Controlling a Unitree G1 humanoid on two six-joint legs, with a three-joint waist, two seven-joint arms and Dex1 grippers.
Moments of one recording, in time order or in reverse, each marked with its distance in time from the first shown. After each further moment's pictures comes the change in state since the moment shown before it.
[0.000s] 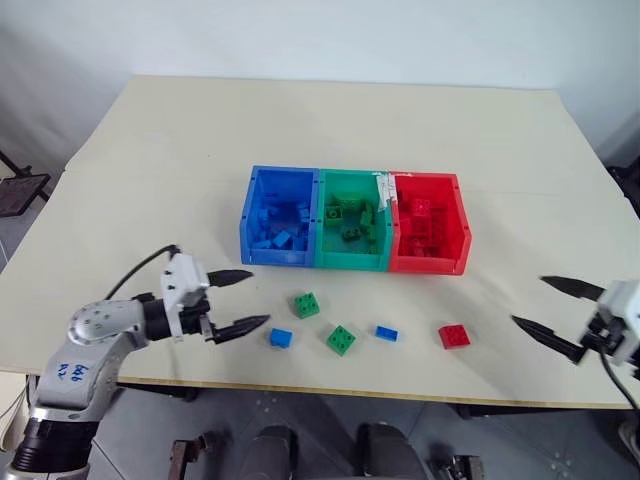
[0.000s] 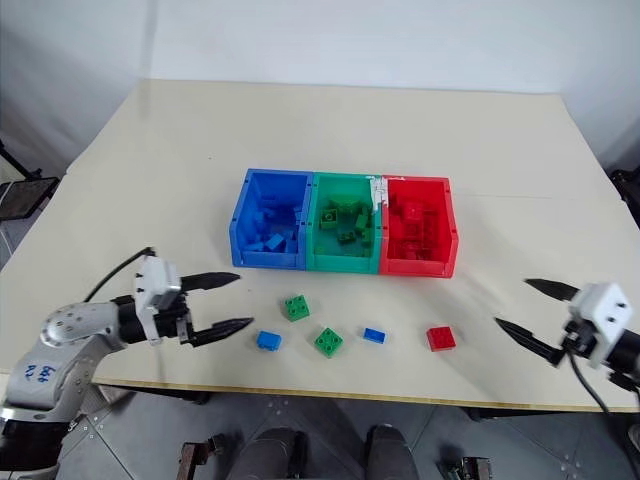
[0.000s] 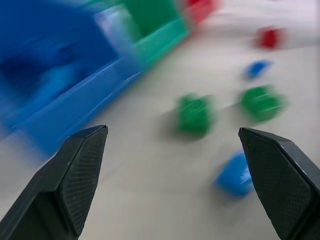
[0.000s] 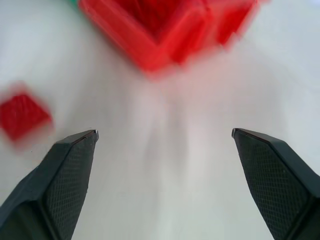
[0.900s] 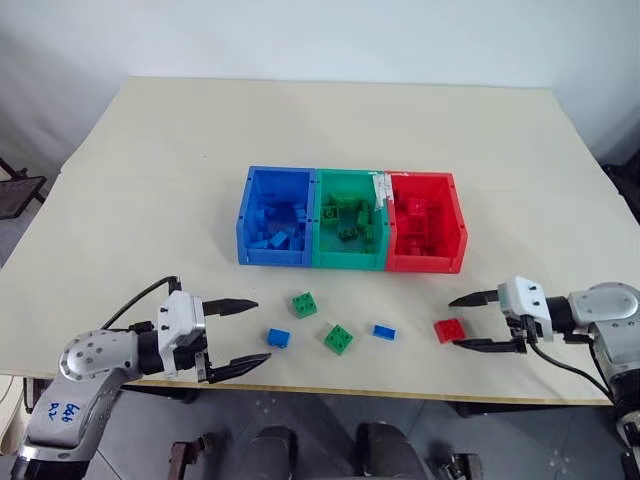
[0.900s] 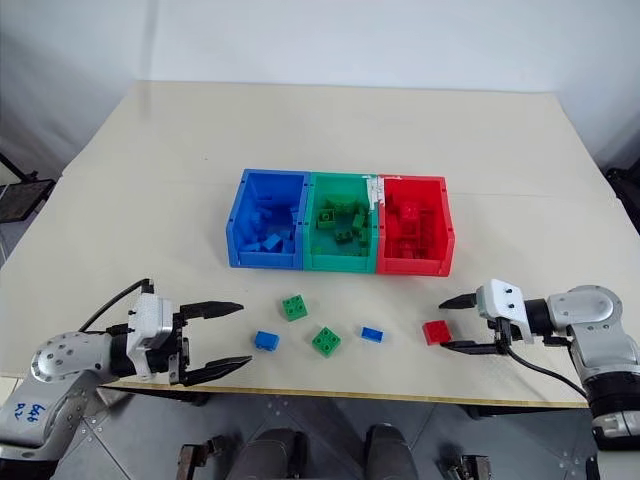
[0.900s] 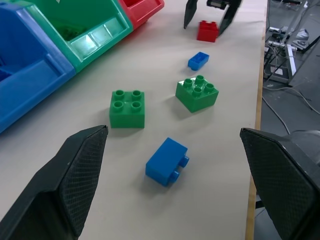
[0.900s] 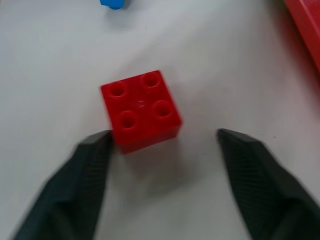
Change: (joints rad) left arm 0.222 -0.005 0.117 -0.062 0.003 -0.128 -0.015; right arm -0.509 0.023 0.561 0.235 -0.165 -0.070 0.323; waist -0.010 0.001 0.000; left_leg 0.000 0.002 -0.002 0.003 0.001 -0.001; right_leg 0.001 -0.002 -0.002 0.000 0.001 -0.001
